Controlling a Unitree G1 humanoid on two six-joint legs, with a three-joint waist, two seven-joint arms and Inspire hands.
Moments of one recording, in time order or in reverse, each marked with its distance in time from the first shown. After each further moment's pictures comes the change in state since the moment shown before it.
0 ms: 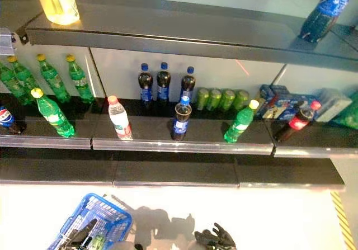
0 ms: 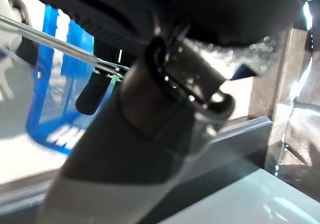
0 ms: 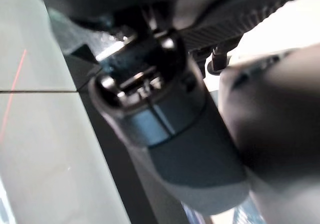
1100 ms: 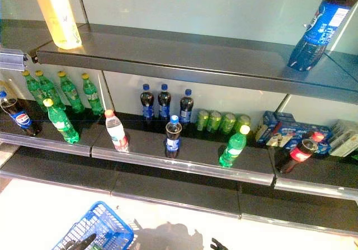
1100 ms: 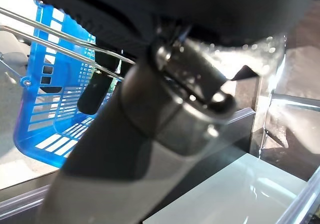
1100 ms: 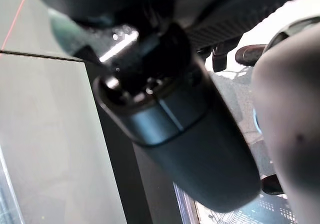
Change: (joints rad) left arm 0.077 0.048 -0.001 -0.026 0.206 -0.034 -0.065; right arm 0.069 0.035 -0.035 0.152 -0.045 -0.055 0.066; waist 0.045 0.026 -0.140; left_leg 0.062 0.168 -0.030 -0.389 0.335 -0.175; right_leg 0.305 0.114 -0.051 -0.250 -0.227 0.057
